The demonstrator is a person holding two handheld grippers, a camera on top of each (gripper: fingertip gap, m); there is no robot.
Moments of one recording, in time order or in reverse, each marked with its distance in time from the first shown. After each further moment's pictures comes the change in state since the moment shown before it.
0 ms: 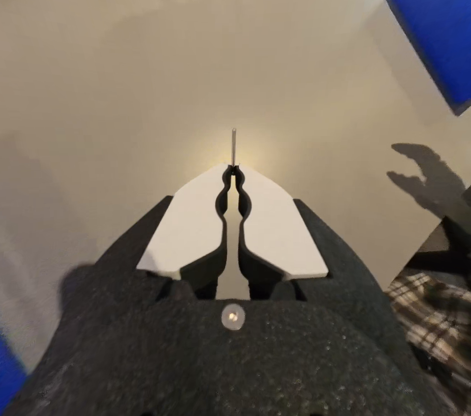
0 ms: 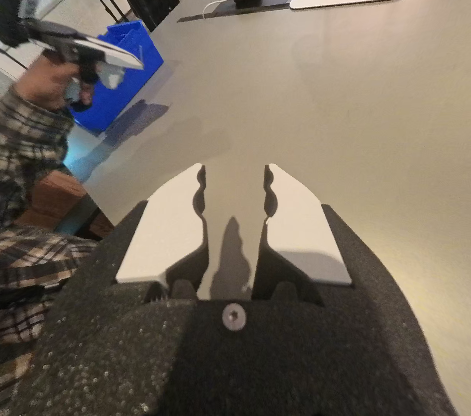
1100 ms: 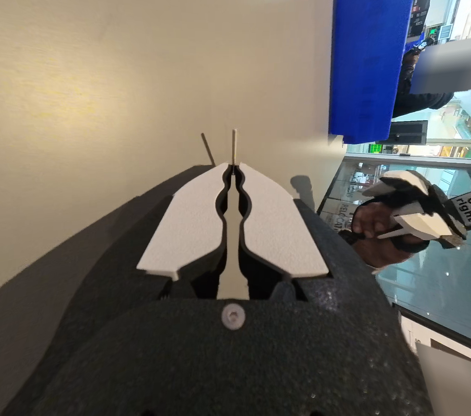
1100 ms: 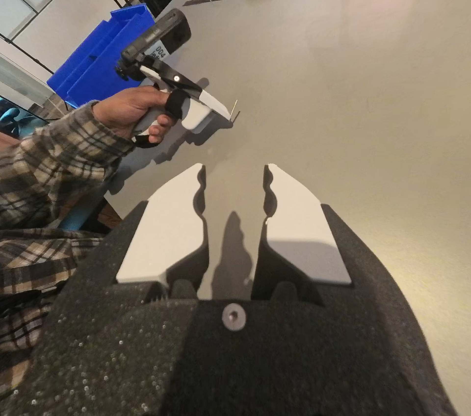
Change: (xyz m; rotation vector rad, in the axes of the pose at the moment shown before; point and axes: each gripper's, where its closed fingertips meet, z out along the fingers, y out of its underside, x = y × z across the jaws) left arm 0.115 0.031 0.134 -0.236 0.436 -0.546; right arm -0.008 0.010 0.007 -0.044 -0.026 0.008
